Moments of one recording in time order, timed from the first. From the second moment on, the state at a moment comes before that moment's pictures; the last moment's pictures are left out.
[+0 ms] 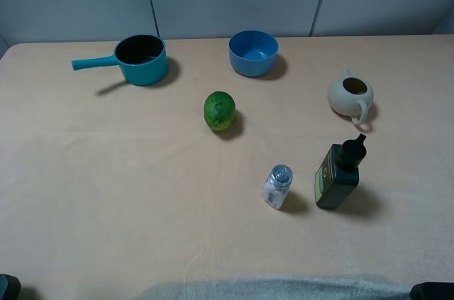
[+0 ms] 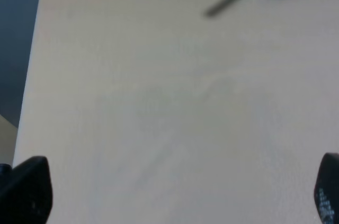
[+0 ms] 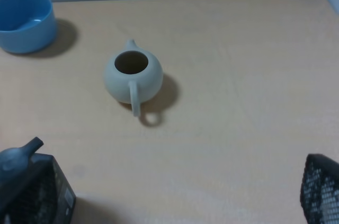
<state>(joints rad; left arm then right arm) -0.02 0.00 -0.49 0.07 1.06 0.07 0.04 -0.01 -0.50 -0.05 1.03 0.06</state>
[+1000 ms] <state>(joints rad) -0.02 0.00 -0.49 0.07 1.06 0.07 0.04 0.02 -0.53 -0.04 1.03 0.06</state>
